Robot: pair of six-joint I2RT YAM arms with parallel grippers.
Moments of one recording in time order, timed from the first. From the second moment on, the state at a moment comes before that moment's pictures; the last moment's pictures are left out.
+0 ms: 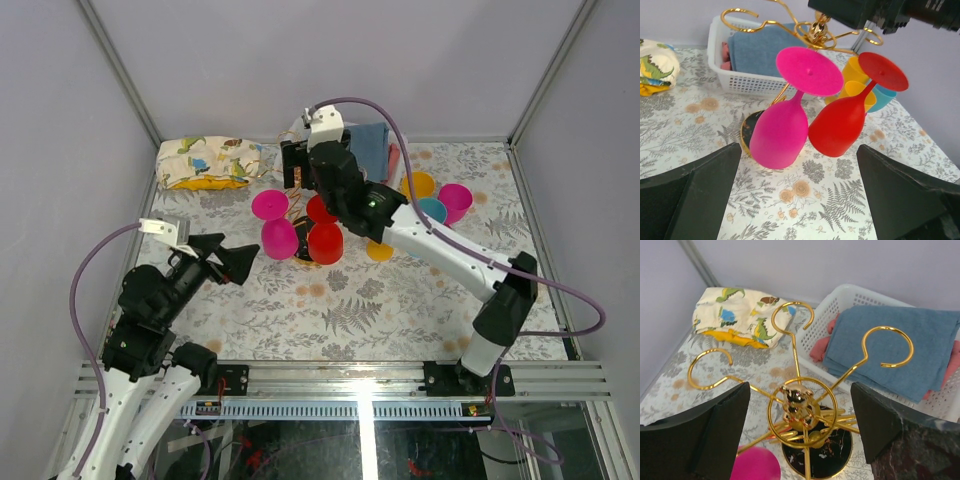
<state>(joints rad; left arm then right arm) -0.35 0.38 0.70 -0.31 0.18 -0.34 0.93 1.69 1.69 -0.23 0.52 0.23</state>
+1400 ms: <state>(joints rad) -0.35 0.42 0.86 -0.48 0.09 -0.22 0.86 1.84 1.85 -0.34 0.06 -0.03</state>
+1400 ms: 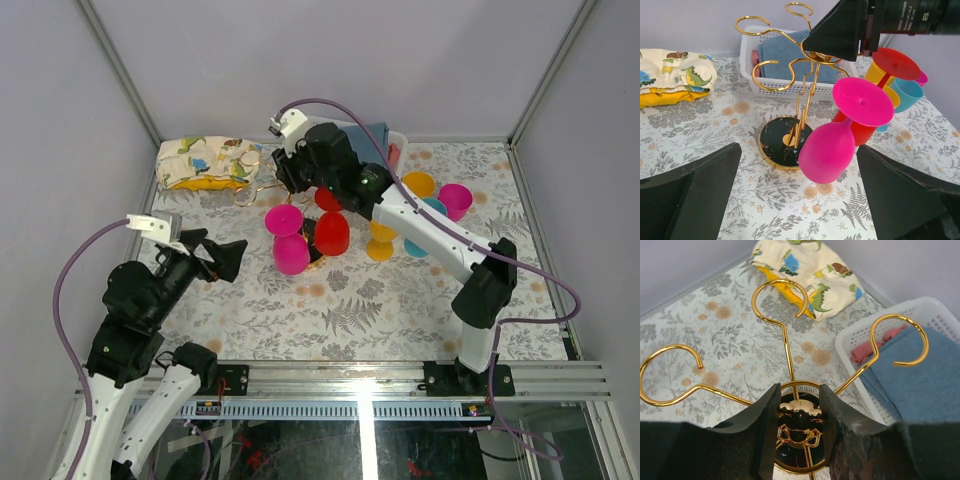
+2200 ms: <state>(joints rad) -0.35 0.42 0.87 -0.51 0.08 -0.20 0.75 2.04 2.21 -0.58 -0.34 -0.25</state>
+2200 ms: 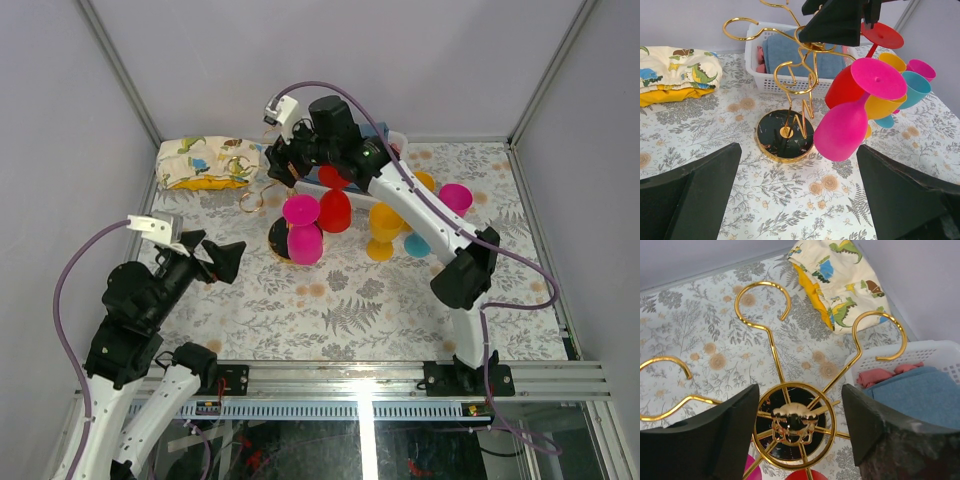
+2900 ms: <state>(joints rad) -0.35 0.38 0.83 -0.52 0.06 -0.20 0.86 1.77 1.88 -0.33 0.25 0.18</state>
